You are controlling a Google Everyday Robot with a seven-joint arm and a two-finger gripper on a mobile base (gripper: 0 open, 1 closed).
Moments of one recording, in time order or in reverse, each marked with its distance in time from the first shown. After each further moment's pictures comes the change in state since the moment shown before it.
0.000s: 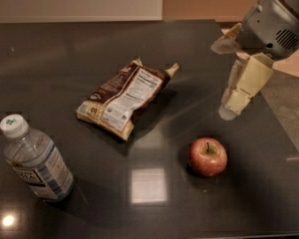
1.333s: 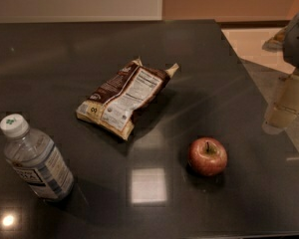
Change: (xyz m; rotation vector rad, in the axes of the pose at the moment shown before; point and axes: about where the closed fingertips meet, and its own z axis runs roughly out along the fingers) arm 0.074 0.007 -0.040 0.228 0.298 0.069
